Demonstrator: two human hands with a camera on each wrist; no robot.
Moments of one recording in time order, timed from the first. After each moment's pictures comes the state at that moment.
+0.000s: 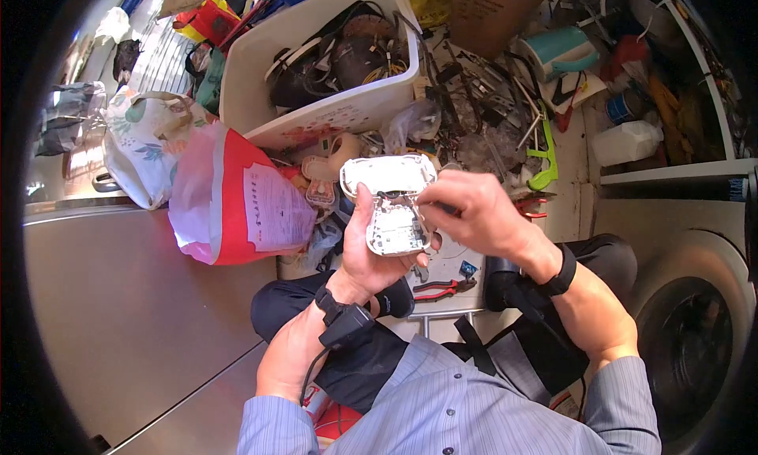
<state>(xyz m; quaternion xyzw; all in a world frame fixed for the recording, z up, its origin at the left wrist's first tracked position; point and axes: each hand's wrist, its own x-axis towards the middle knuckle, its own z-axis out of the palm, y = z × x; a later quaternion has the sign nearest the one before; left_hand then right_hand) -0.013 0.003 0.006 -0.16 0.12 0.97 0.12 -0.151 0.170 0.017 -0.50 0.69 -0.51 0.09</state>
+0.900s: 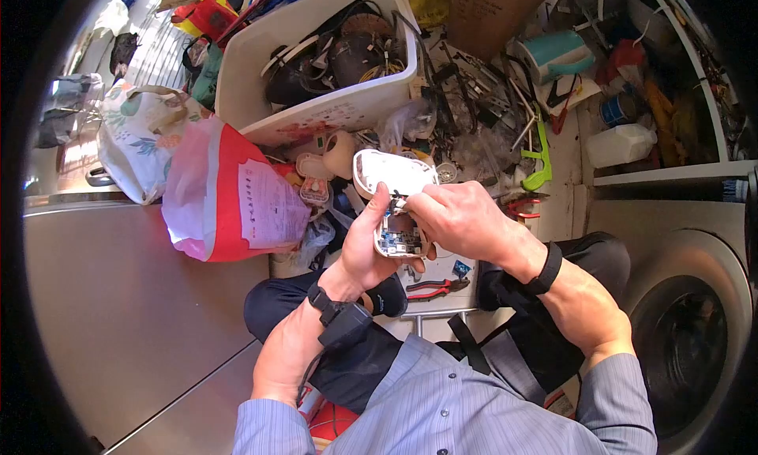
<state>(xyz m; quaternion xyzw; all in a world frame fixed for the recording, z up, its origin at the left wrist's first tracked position) -0.011 -0.001 0.006 -0.21 0.28 0.92 0.19 -0.139 0.164 0.006 -0.60 0.72 -0.36 0.02</state>
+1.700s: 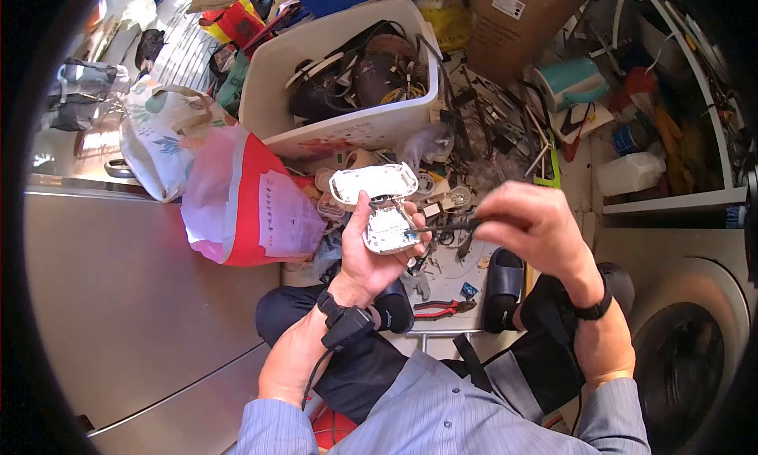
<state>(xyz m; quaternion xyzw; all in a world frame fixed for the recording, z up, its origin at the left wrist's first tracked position) -0.013 -0.018 0.001 -0.20 0.13 0.97 0.05 -0.178 0.216 0.072 -0.47 0.71 -0.51 0.14</state>
